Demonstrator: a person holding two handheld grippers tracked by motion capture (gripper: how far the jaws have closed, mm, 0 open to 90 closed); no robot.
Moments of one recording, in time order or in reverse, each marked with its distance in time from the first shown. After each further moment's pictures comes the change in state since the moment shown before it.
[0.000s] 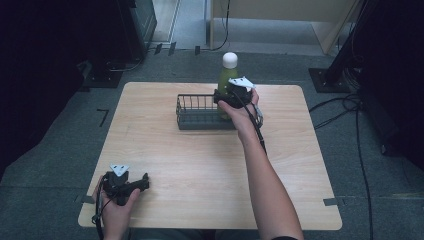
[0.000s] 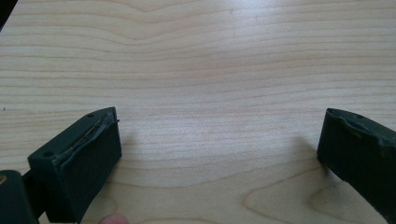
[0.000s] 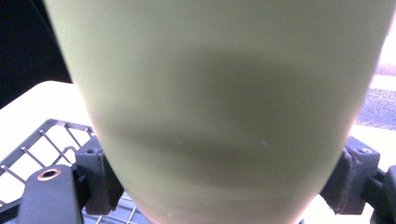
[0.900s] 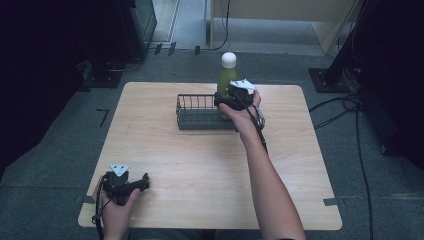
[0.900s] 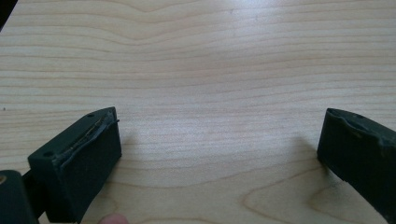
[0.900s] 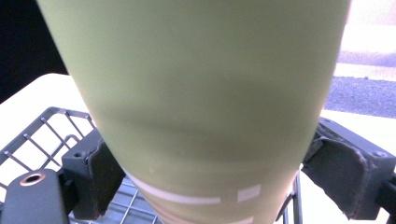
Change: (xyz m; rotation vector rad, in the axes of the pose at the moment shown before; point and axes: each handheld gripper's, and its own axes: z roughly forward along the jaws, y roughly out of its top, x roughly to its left) left arm 0.000 0.000 0.000 0.000 0.000 0.000; right arm -0.003 -0.006 -0.004 0.029 0.008 0.009
